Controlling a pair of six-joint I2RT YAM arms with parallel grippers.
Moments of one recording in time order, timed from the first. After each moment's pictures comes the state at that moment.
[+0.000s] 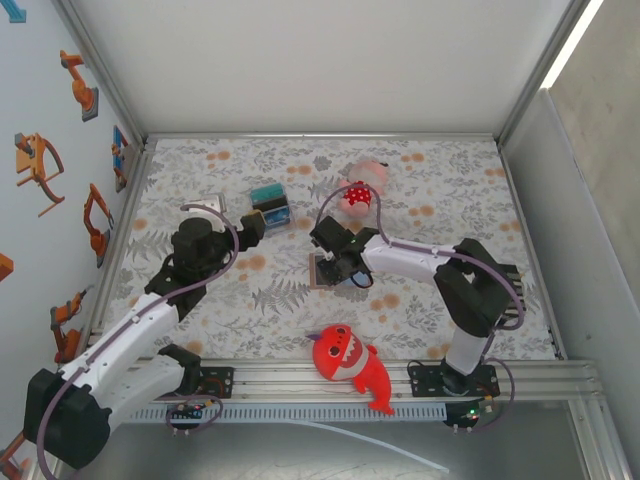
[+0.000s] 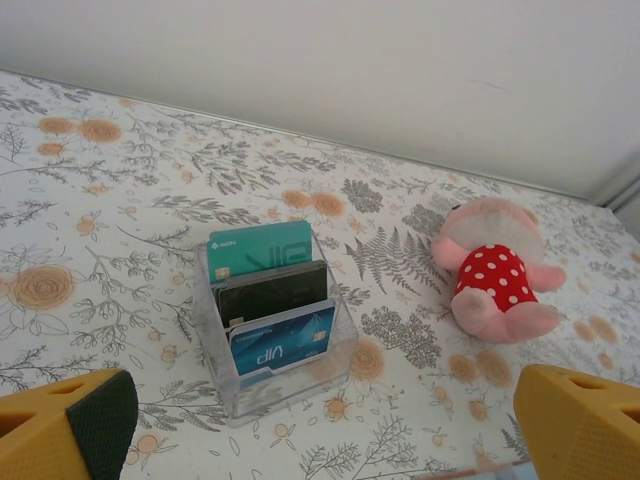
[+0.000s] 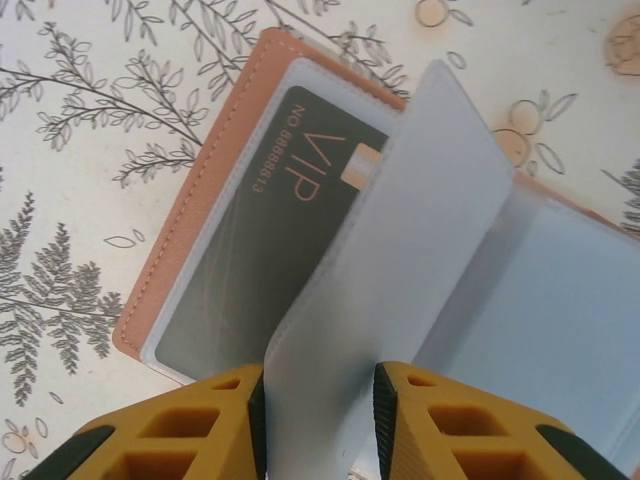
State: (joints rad) left arm -0.50 0.93 0.58 0.03 -0.14 -0.40; right arm 0.86 1.76 1.12 -0.57 0.06 0.28
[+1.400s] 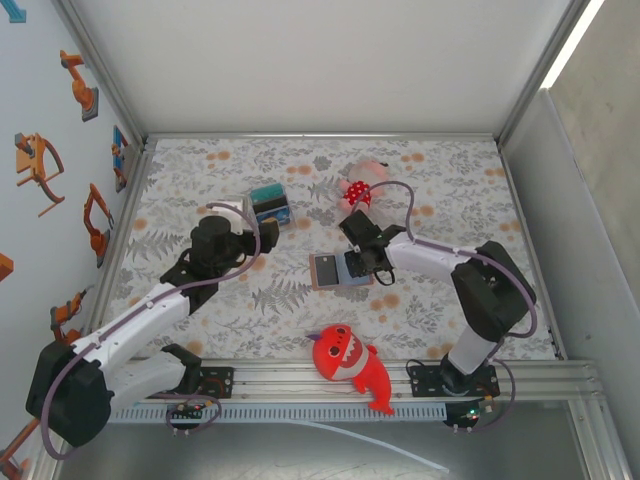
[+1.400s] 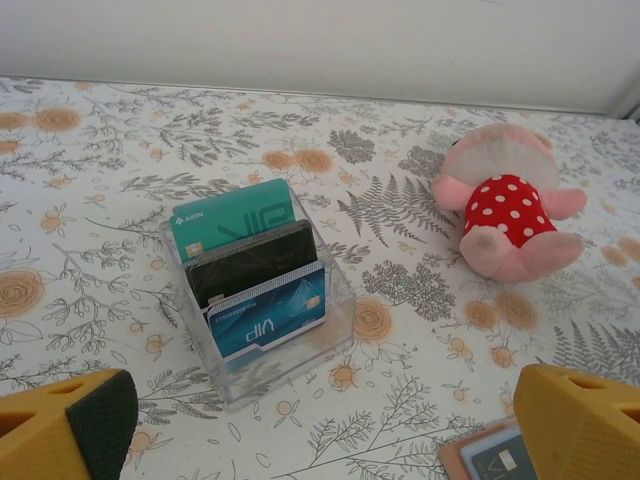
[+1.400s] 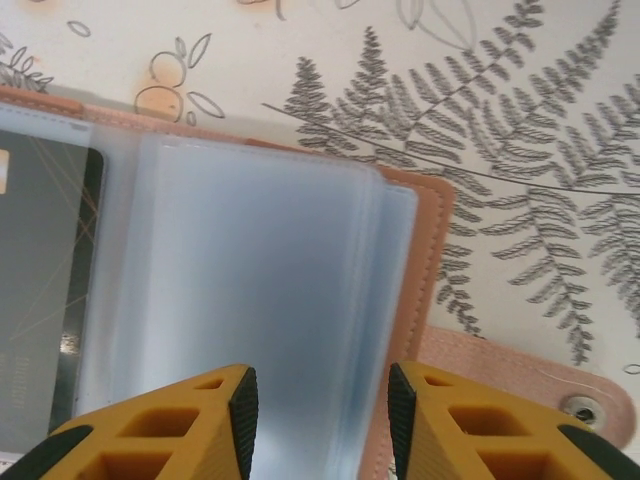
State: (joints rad) left arm -0.58 1.04 0.59 0.06 -0.16 -0.27; right arm 0.69 1.67 0.98 -0.54 0.12 0.34
